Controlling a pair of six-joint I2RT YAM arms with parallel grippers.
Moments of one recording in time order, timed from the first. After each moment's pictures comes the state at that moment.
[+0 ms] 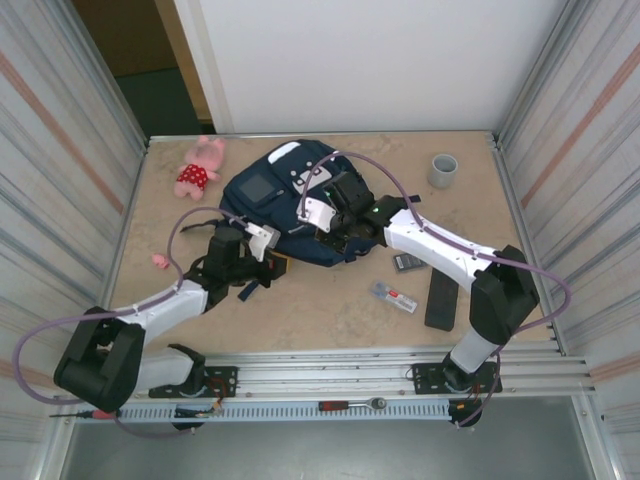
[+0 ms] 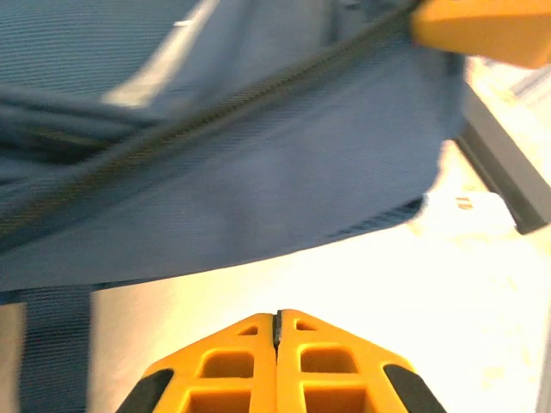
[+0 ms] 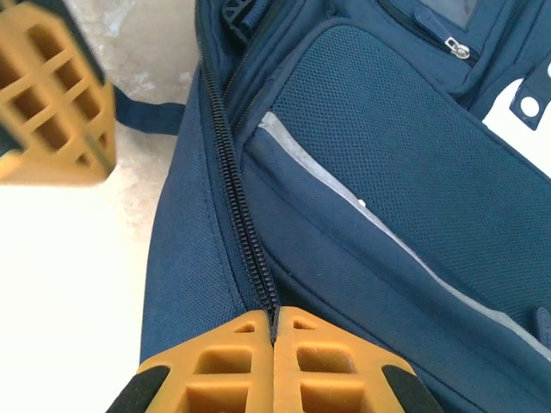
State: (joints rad) left arm -0.45 1.22 0.47 0.17 0.53 -0.15; right arm 0.76 1.64 1.34 -0.58 -0.10 -0.50
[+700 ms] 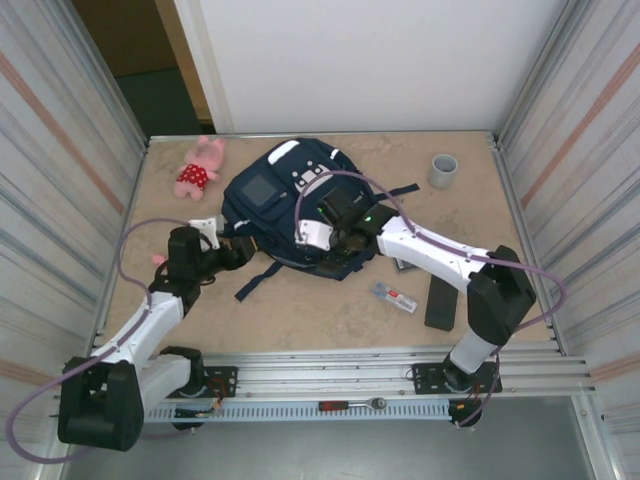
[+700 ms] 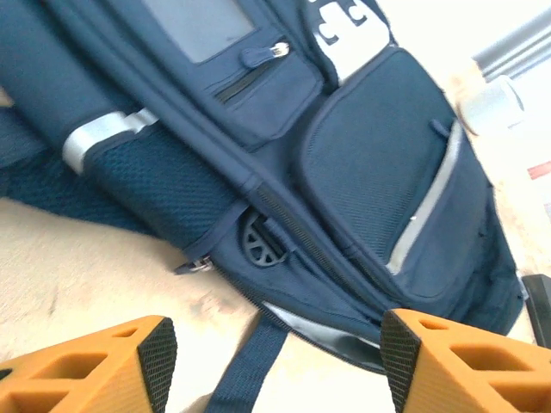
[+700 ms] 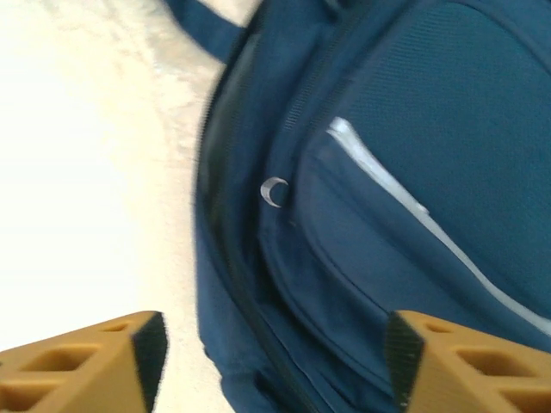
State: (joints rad) left arm -0.14 1.01 0.43 0.01 0.39 -0.45; right arm 0.85 1.67 1.31 -0.70 -0.04 -0.61
